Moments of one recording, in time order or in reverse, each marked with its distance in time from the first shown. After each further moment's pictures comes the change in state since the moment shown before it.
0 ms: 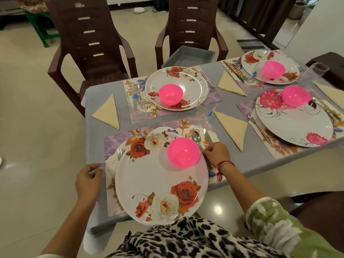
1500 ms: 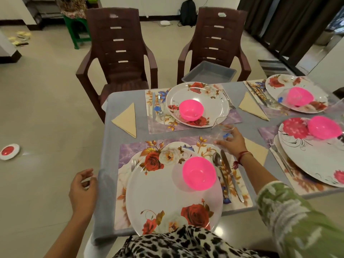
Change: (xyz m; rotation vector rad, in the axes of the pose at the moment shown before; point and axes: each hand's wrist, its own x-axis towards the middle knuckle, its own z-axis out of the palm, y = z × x) left_hand 0.010 -0.014 -0.030 -0.139 0.182 -0.017; right_hand 0.103 -0.029 -0.029 0.543 -0.016 -0.168
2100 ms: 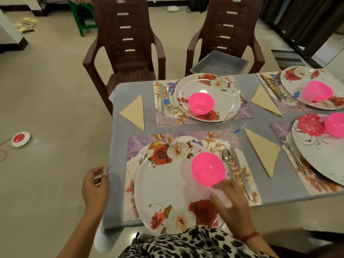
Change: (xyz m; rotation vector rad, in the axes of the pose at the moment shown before) left_hand -0.012 -0.006 0.001 0.025 -0.017 -0.010; right_hand -0.202 -0.001 0.045 -0.337 0.050 -0.670
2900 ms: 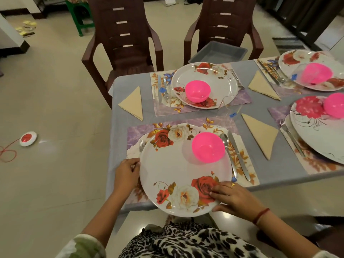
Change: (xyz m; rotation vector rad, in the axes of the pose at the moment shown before) left_hand -0.041 0.023 0.045 0.358 -0.340 0.233; right_hand -0.046 0.072 -0.019 -0.319 -0.476 -0.545
